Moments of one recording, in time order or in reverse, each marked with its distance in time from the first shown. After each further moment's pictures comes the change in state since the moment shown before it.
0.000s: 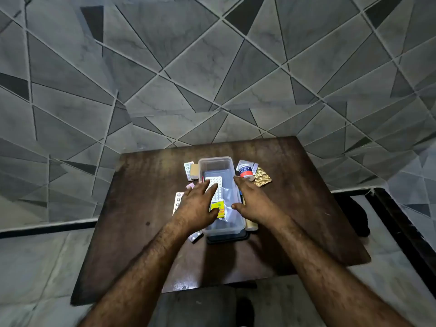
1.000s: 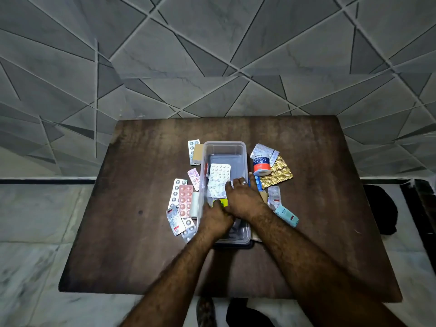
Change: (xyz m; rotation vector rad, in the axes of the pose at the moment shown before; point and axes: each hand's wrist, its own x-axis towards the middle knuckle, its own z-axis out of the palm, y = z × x) left_hand 0.085 0.010 0.109 -0.630 -0.277 -0.672; right_hand 0.122 0.059 0.090 -0.509 -0.314 -0.097
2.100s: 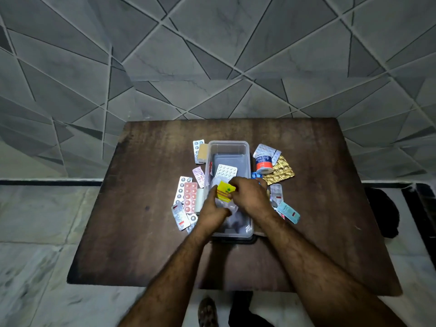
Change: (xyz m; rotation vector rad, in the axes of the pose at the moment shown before) left_hand -0.033 -0.002 -0.020 -0.606 0.054 0.173; right_hand -0.031 -0.011 -0.034 0.503 0.167 0.234
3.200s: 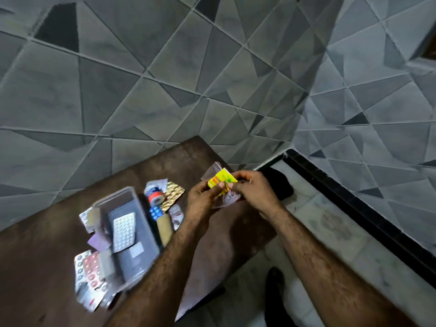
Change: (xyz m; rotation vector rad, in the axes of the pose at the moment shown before) left_hand -0.090 0.100 0.207 -0.286 -0.556 0.143; right_hand -0.196 0.173 -0.135 1.035 0.581 0.313
